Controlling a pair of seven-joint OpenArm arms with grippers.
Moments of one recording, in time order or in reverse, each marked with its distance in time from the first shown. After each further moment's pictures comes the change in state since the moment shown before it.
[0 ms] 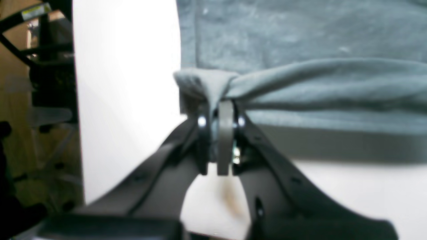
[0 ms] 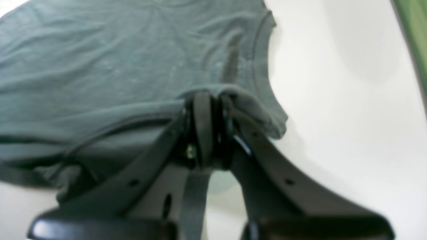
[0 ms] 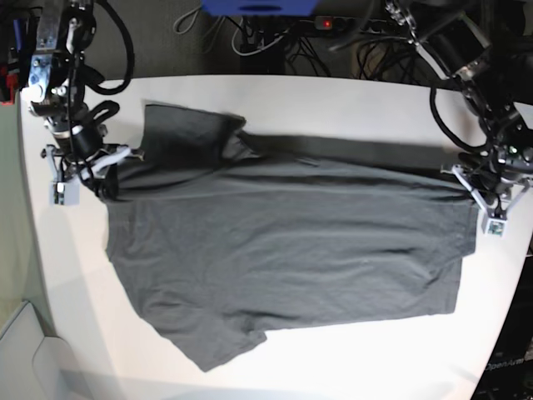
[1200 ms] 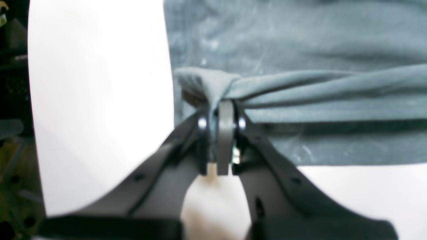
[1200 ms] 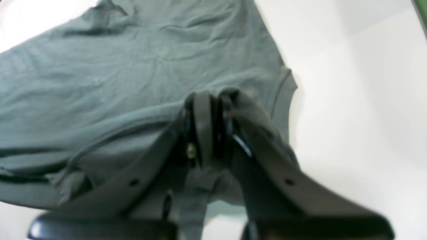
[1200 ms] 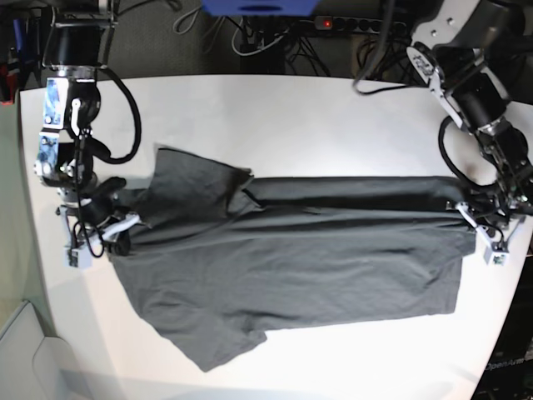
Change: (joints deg) left arm -12.9 -5.9 0.0 -22.3 -0.2 0.1 -3.3; right arm 20.1 0.5 -4.5 -19.1 -0.1 0.2 0.2
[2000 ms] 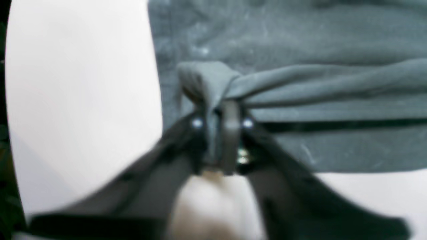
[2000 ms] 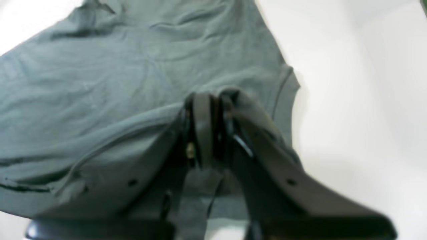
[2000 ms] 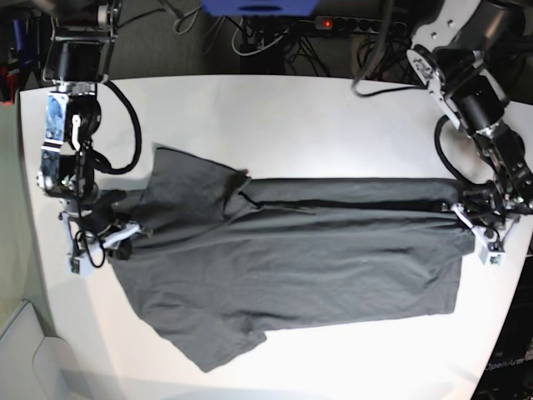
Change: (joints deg) left arm -1.0 0.0 -0.3 -4.0 0.3 0.0 -3.1; right arm 3.8 0.0 -0.1 -6.0 -0.1 0.0 0.0
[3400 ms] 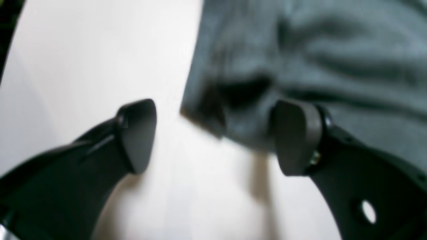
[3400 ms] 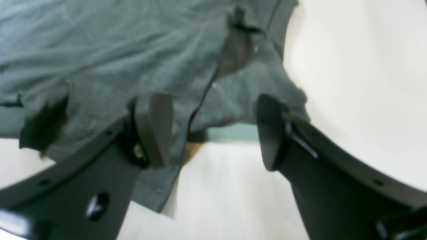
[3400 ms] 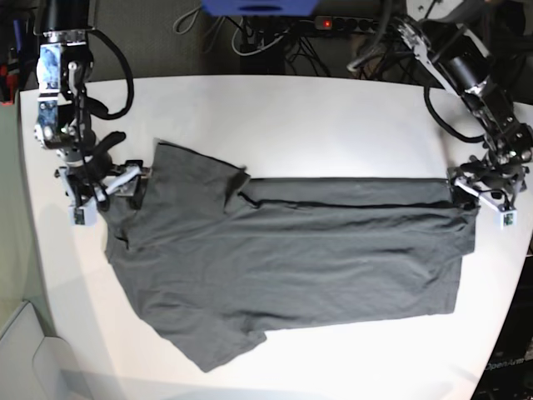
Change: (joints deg) left arm 9.1 3.2 -7.0 1.6 -0.1 6.4 -15.4; right arm -14.3 4.5 -2.6 9.9 0.1 -0.2 0.0
